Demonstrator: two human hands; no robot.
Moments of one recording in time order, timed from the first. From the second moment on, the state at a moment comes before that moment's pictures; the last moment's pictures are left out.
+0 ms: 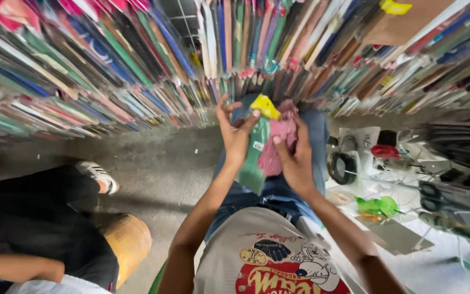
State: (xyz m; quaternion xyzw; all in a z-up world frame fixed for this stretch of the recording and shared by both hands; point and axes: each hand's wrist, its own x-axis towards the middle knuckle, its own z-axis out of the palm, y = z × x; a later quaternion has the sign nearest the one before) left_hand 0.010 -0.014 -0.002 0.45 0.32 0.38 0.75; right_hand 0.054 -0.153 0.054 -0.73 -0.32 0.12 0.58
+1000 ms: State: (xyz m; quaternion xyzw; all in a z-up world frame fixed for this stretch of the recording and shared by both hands) left_hand -0.011 -0.104 -0.036 0.17 0.21 0.11 0.96; right_hand 0.078 -0.171 0.041 -0.70 -0.39 0.04 0.60
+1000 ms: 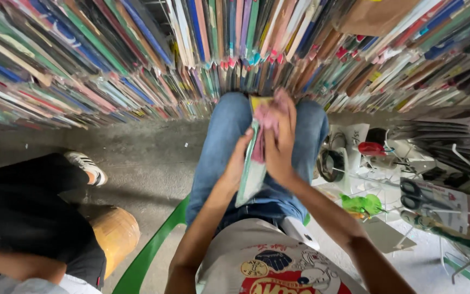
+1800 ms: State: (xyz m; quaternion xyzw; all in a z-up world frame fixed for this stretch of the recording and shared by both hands) left_hand -0.055 -0.070 -0.042 0.24 0.17 0.19 0.94; right_hand 0.013 -0.144 0.054 -0.71 -0.38 -0.06 0.59
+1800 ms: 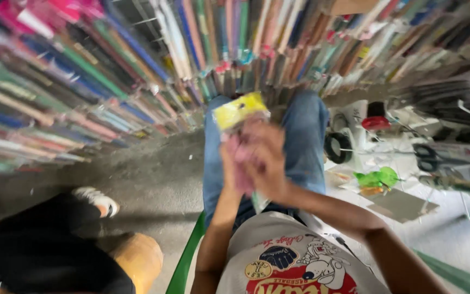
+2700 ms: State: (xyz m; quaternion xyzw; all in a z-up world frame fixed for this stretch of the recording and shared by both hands) left_hand -0.013 -0.100 -0.100 0.17 0.15 0.09 0.97; right_hand 0.033 -0.207 -0.038 -0.73 -0.45 -0.05 0.51
